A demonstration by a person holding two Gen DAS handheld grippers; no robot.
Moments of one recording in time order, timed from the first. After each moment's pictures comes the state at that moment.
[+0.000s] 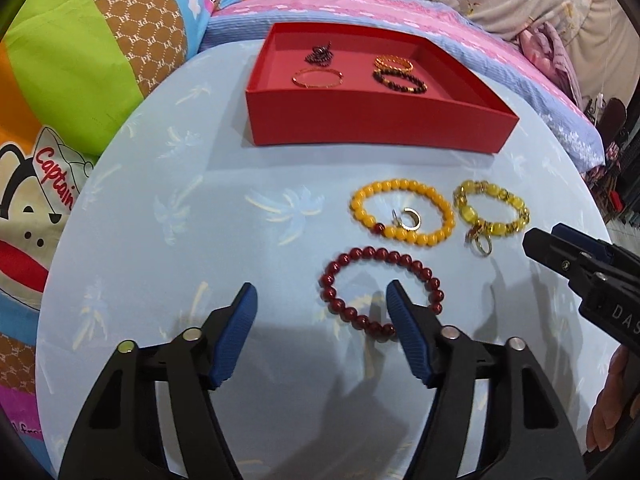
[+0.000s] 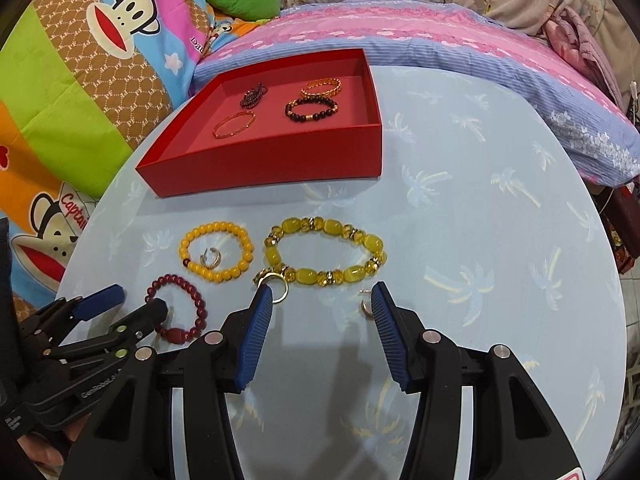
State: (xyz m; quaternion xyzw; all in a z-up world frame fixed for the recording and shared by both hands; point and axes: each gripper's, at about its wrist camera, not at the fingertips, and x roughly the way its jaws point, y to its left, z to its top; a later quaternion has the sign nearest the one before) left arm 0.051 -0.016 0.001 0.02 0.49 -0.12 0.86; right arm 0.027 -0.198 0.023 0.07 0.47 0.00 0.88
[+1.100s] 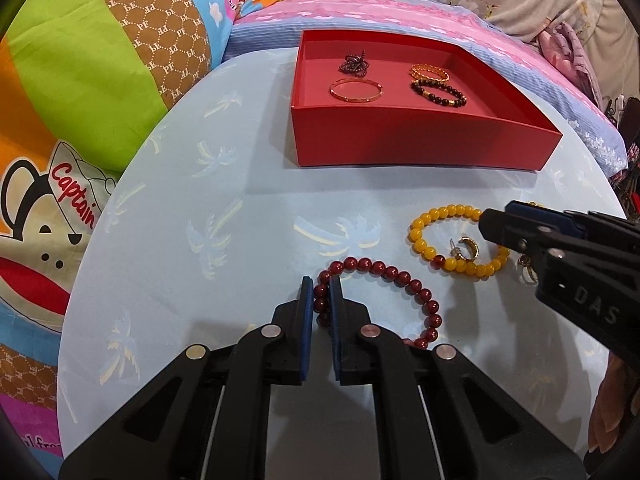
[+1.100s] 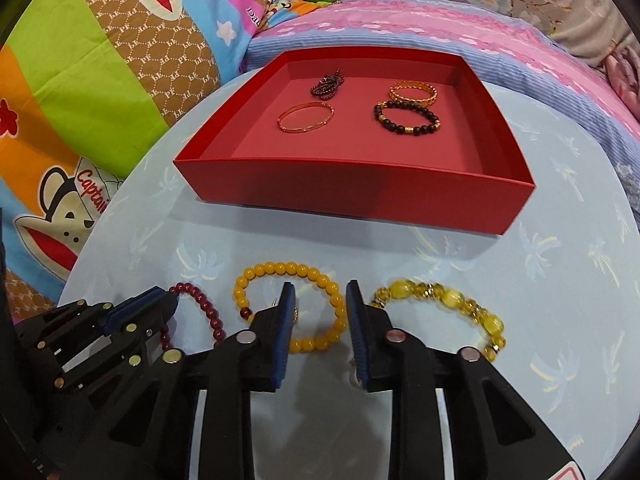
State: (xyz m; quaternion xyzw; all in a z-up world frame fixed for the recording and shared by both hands) left arm 0.074 0.003 -0.003 0.04 0.47 -0.08 0.88; right arm 0.093 -0.136 0.010 0.03 0.48 0.08 0.87
